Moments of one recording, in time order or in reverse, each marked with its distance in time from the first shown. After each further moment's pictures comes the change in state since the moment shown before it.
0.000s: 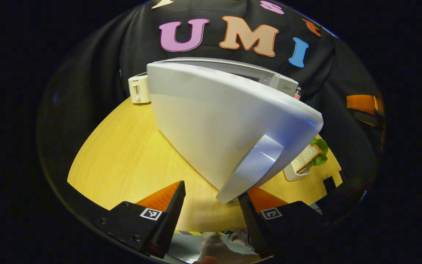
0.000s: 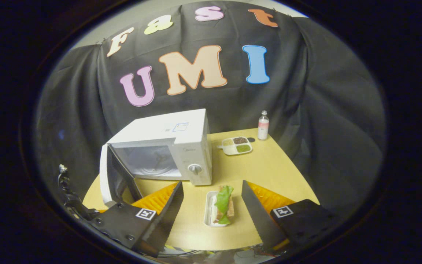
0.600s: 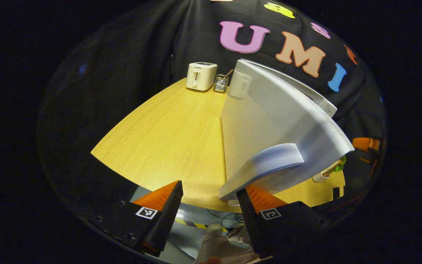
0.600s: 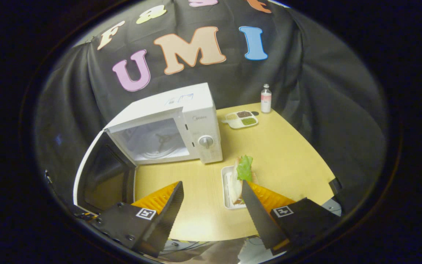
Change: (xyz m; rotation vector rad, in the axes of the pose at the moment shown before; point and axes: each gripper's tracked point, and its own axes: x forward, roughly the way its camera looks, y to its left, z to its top) left arm -0.059 0.146 -0.033 -0.274 -0.003 0.142; right arm 0.015 0.032 -0.065 0.055 0.149 -0.057
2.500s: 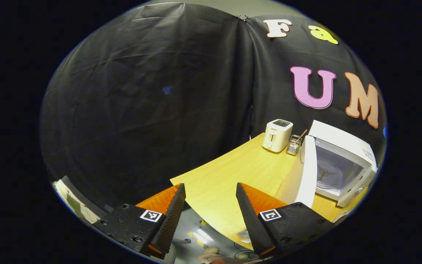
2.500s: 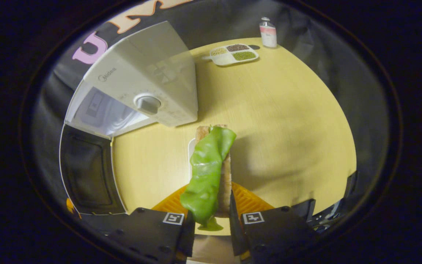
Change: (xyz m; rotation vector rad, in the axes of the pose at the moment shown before) left arm -0.087 0.045 0.127 -0.131 -0.414 0.620; right arm 0.110 -0.065 -0.047 0.105 0.554 0.078
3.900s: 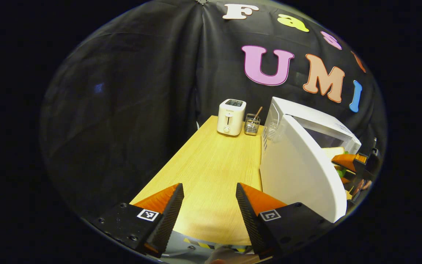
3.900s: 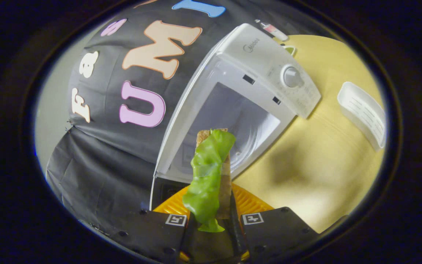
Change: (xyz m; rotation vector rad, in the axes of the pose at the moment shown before) left arm 0.103 -0.027 -0.016 0.183 0.142 -0.509; right arm 0.007 0.301 0.019 0.492 -0.461 0.578
